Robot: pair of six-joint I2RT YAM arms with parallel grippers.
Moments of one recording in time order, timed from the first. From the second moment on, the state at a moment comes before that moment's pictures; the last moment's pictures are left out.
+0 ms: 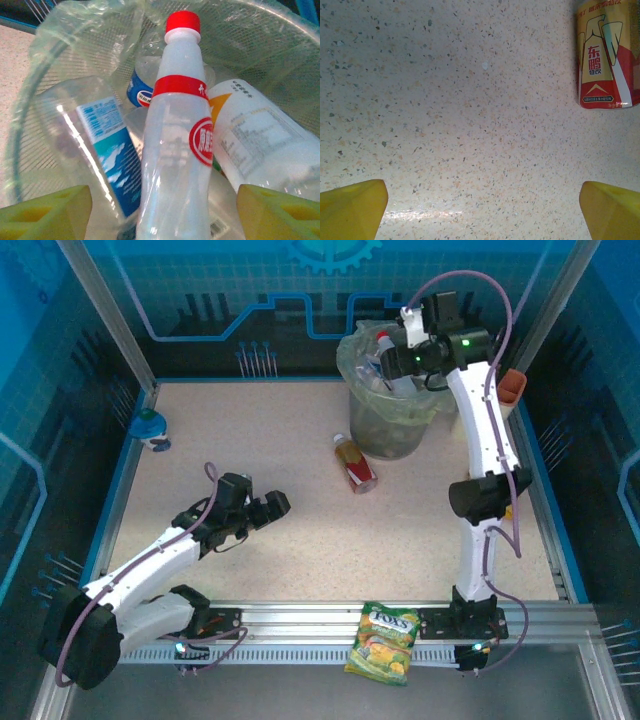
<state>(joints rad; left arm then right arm) -0.45 1.03 0.57 -0.39 0.12 -0.93 0.23 2.10 2.61 -1.29 -0.05 -0.05</state>
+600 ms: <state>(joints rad) -0.44 1.03 0.57 -0.39 0.12 -0.93 0.79 1.69 1.87 -1.12 0.25 -0.06</state>
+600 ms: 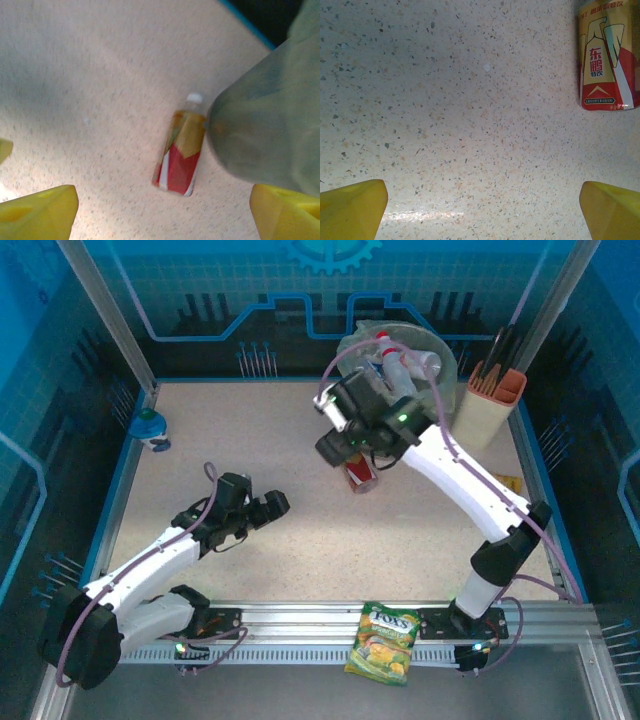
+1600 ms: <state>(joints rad) -0.43 0.89 0.53 -0.43 0.12 -0.93 0.71 2.09 1.57 -0.72 0.55 -0.08</state>
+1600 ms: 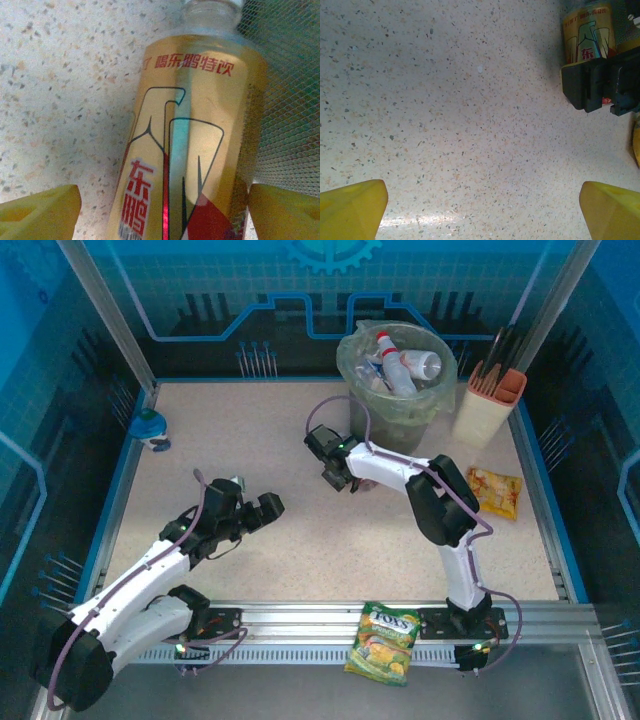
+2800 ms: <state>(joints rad) -0.43 0.93 0.53 -0.43 0.12 -0.93 0.51 1.79 2.34 -1.02 0.25 -0.14</state>
